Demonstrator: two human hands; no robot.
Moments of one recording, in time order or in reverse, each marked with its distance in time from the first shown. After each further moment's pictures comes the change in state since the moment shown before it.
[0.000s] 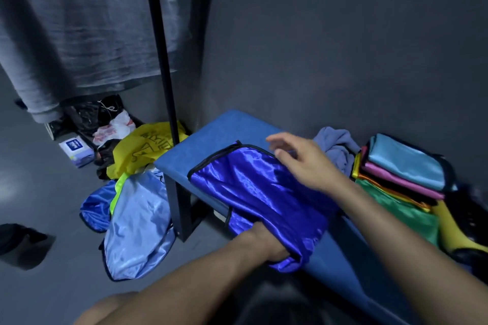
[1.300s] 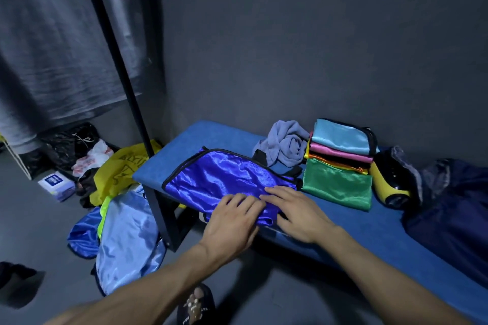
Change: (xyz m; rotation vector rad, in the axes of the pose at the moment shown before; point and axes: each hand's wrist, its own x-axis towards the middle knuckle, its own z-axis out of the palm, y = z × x) left_hand -0.084 0.050 -0.078 0.270 0.492 0.072; right_hand -0.157 0.056 0.026 -0.449 -0.113 0.012
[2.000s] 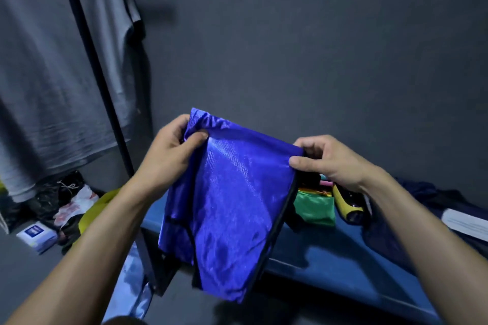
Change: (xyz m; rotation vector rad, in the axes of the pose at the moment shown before) left_hand 0.081 -0.040 -0.227 -1.165 0.346 -0.303; right_hand -0.062 -0.044 -0.251 0.934 0.148 0.074
